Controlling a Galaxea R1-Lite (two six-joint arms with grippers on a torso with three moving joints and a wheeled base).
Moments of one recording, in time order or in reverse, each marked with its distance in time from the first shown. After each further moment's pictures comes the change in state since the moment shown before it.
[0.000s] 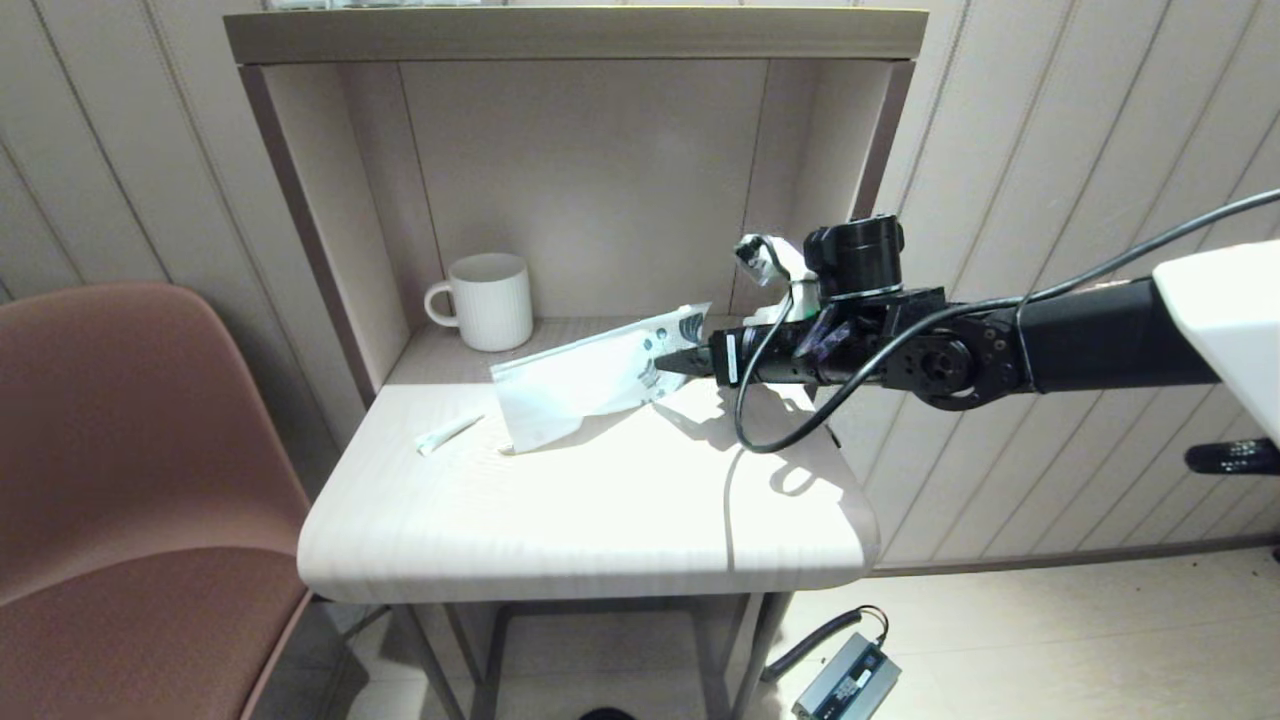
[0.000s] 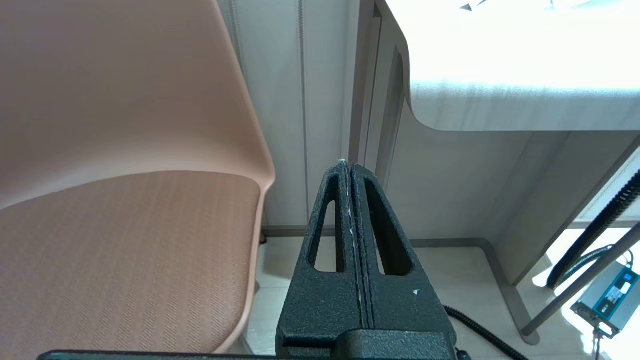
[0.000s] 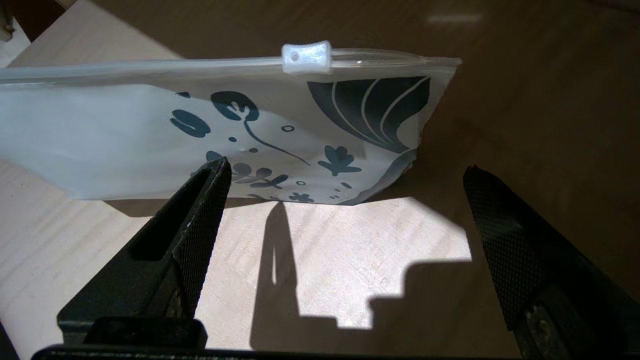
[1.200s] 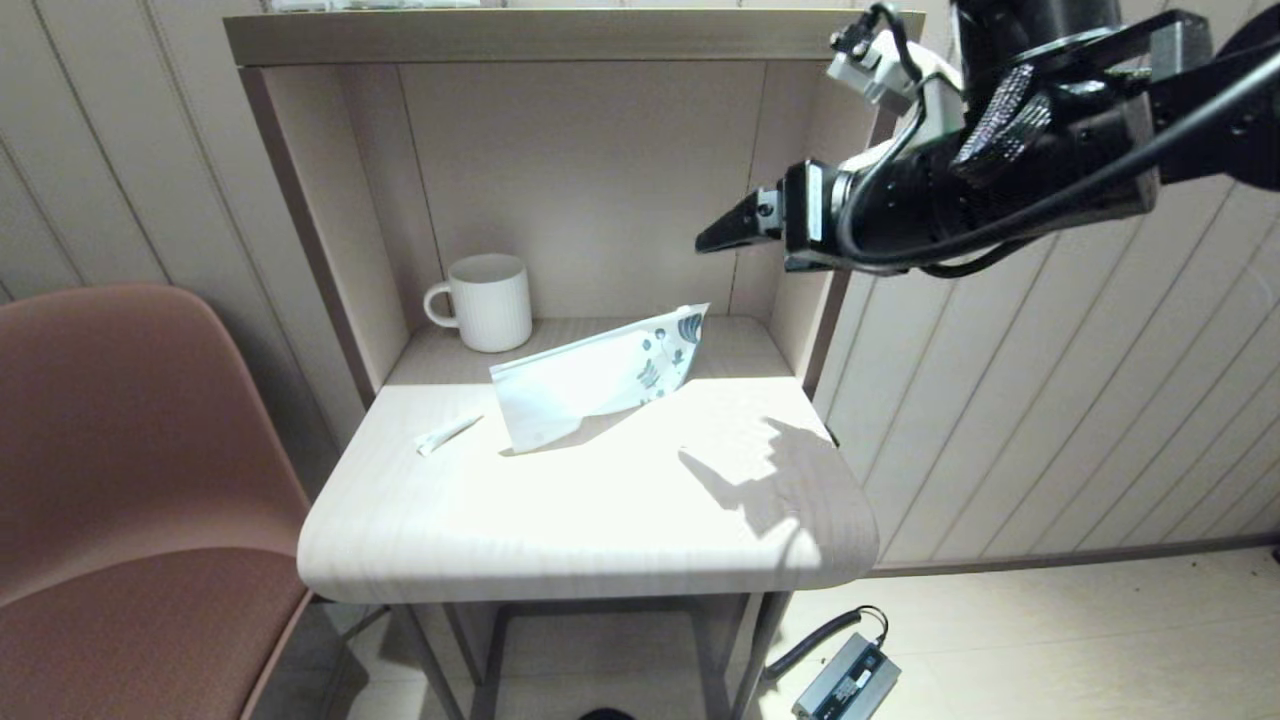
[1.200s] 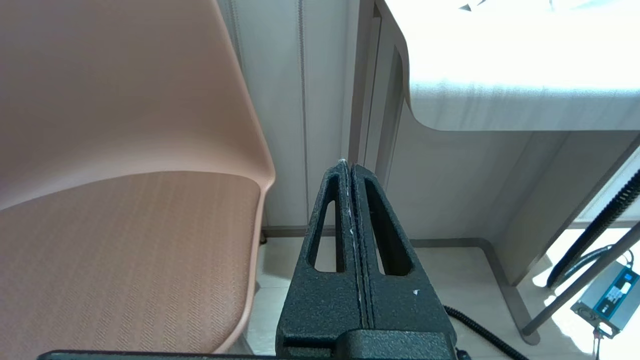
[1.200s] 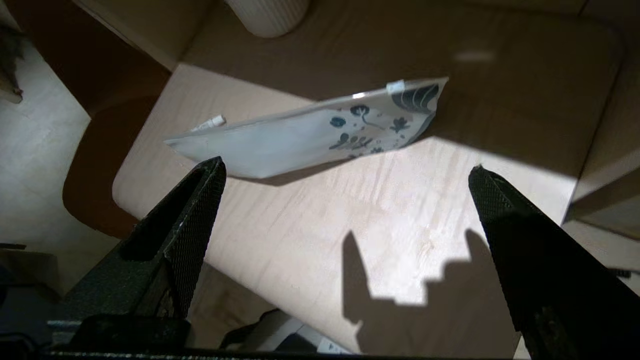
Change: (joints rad) left arm 0.000 0.000 0.000 0.000 0.000 0.000; right arm 0.119 -0.224 -0.424 0.727 -0.233 0.223
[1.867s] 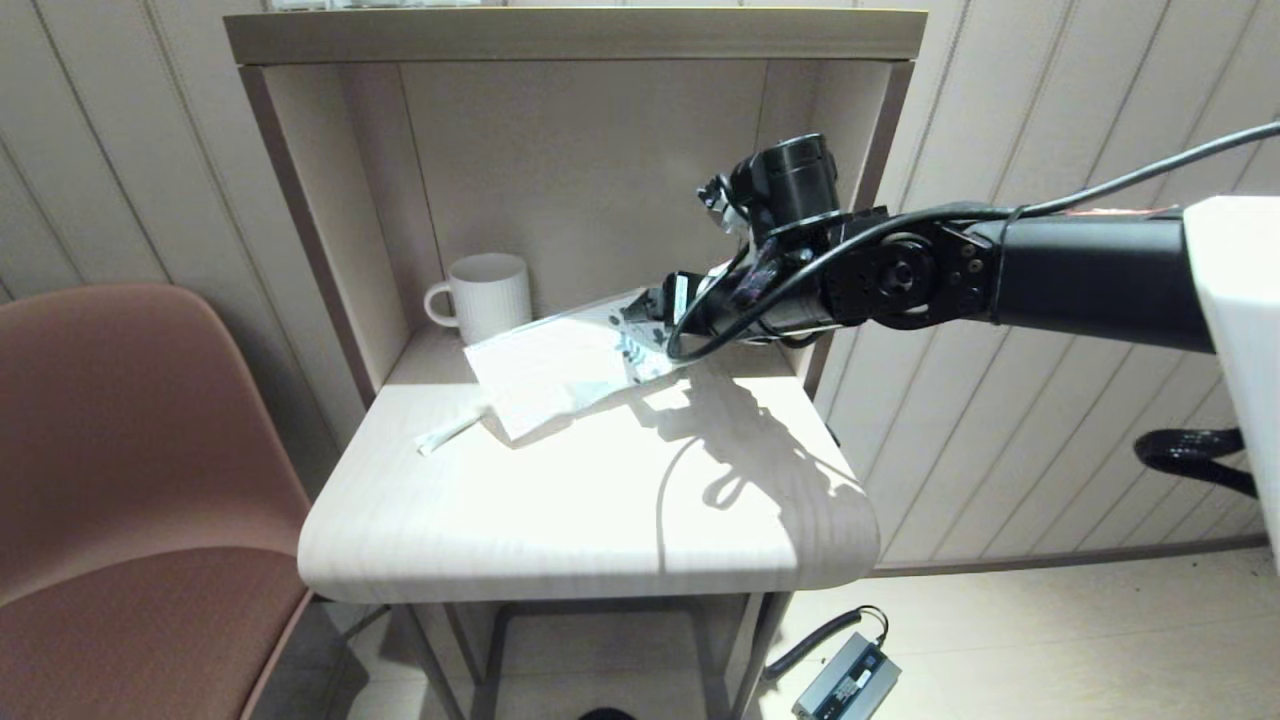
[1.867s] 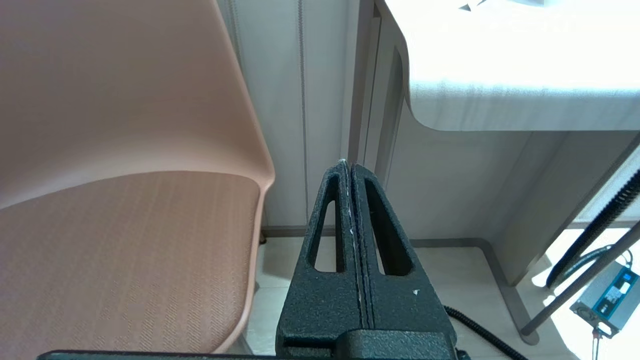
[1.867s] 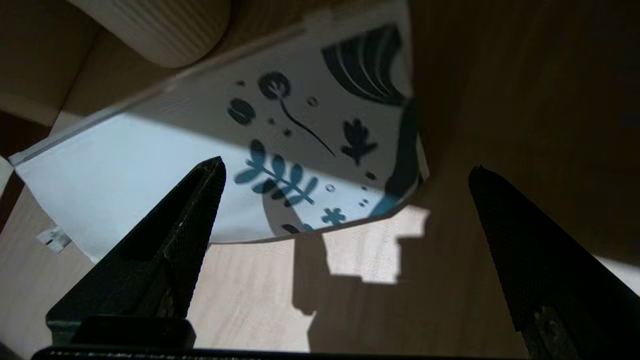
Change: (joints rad) left arm 0.000 0.000 0.002 -0.008 0.000 -0.003; right arm 0.017 0.297 -0.020 -0.281 -0.124 0.054
